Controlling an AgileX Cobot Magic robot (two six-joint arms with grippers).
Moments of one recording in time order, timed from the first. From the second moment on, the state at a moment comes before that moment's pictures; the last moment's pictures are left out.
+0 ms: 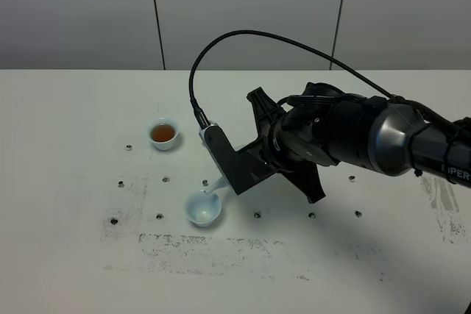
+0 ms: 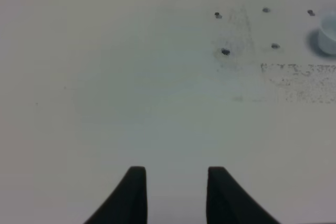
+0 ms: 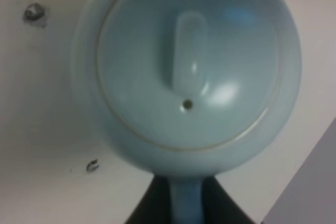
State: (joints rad) left arm 0.05 0.00 -0.46 -0.08 1.07 0.11; right arm 0.69 1.95 -1.37 -0.47 0.59 -1.12
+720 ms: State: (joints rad) left arm 0.05 0.00 -0.46 -0.08 1.07 0.11; right arm 0.73 1.97 -1.37 -0.66 0.57 -1.11
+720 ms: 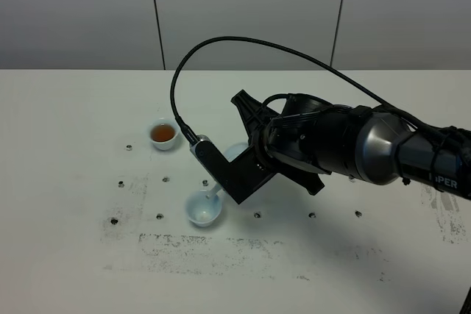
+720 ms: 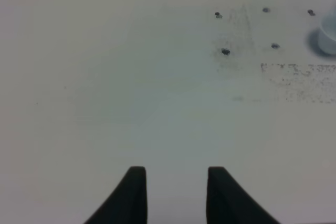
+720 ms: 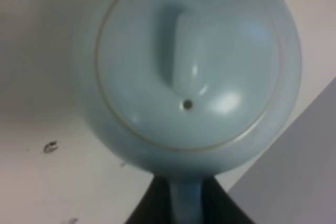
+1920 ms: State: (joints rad) left arm 0.05 0.00 -0.46 -0.08 1.07 0.11; right arm 0.75 1.99 -1.37 -0.81 0.52 -1.09
